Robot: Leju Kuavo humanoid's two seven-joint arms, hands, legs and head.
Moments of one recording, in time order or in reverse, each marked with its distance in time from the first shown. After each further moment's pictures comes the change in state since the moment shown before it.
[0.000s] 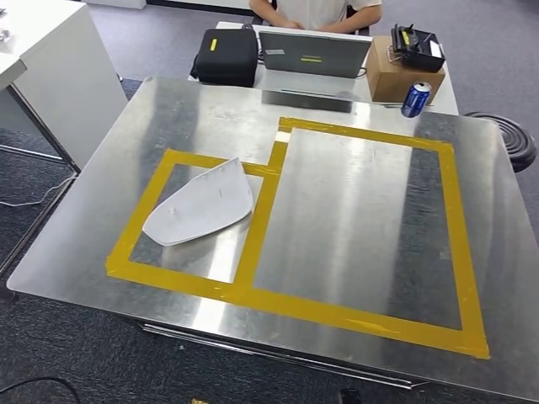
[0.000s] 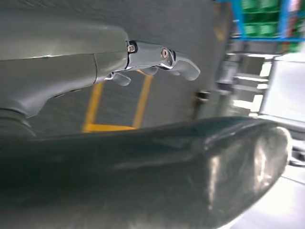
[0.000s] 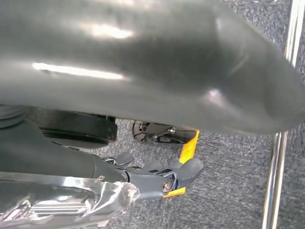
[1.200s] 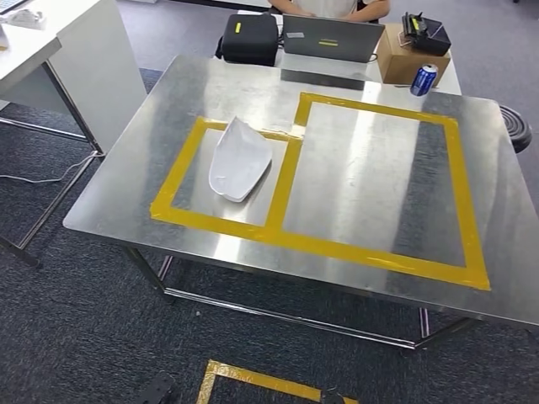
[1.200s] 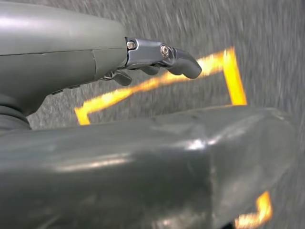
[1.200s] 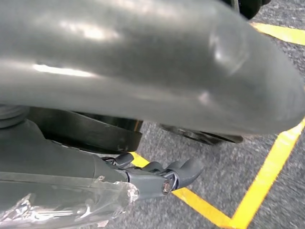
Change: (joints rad) left arm 0.017 -0.135 -0.955 0.728 -1.157 -0.212 0.390; right arm -0.031 -0.026 0.160 -0.018 0.118 0.054 0.240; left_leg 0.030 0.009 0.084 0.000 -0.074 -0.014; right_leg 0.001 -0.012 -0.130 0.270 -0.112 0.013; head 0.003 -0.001
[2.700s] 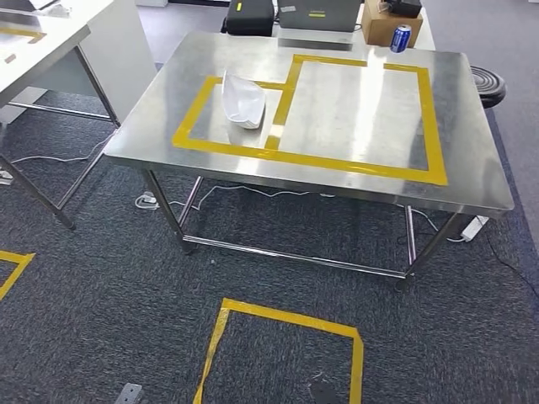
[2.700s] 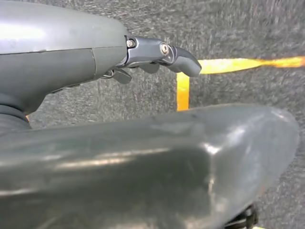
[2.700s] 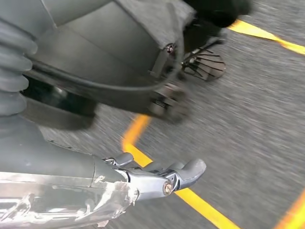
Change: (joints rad) left arm 0.032 0.060 0.168 0.015 0.167 -0.046 0.104; right arm -0.026 -0.002 0.070 -0.079 0.067 -0.098 -0.054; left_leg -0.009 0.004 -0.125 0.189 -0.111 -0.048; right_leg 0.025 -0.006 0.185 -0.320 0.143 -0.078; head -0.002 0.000
